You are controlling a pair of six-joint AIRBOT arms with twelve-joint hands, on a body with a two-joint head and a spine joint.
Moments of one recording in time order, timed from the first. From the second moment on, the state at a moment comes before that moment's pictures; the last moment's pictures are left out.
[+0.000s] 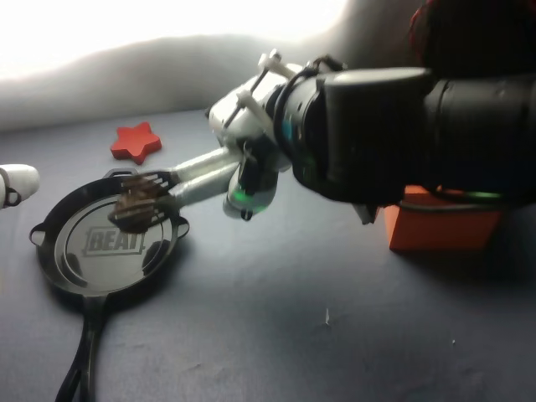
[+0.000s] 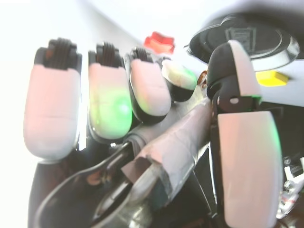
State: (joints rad) left arm 0.60 -0.68 0.83 -1.34 -0.80 1.97; right arm -0.12 -1.63 1.30 -1.14 -0.63 0.09
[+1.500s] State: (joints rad) left arm 0.59 -0.67 0.81 -1.34 -0.80 2.00; right arm -0.08 -1.50 1.14 -1.25 -0.57 0.17
